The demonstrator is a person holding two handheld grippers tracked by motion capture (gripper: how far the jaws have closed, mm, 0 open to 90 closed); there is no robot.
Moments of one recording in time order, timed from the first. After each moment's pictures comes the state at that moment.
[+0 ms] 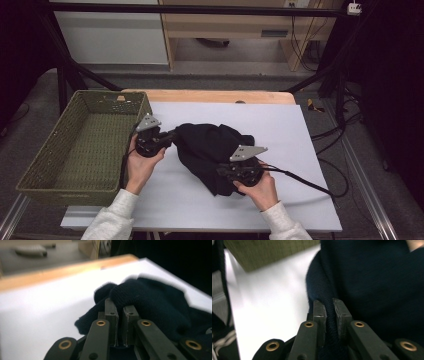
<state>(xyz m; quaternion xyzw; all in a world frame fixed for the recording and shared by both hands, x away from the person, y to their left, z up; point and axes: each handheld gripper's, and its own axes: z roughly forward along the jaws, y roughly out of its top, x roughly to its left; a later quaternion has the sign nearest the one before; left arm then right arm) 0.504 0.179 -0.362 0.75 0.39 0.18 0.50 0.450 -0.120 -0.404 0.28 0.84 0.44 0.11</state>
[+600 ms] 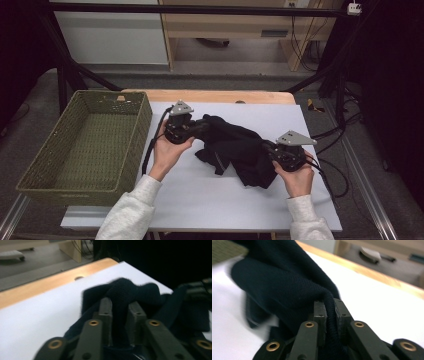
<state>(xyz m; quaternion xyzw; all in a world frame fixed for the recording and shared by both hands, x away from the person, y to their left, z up) 0.527 0.099 -0.348 0.78 0.34 0.14 0.50 0.468 -0.220 -0.386 0.40 0.77 0.42 0.28</state>
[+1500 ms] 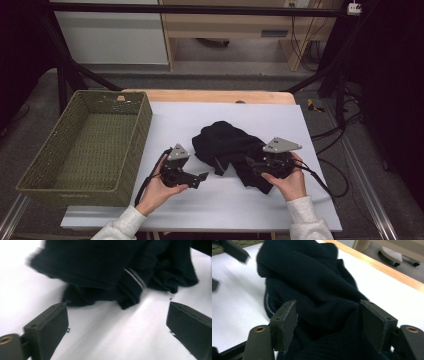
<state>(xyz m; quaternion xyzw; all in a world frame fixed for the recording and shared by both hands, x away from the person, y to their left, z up) 0.470 0.117 -0.442 0.83 0.33 0.10 0.44 0.465 -0.196 -0.402 0.34 0.81 0.41 0.25</state>
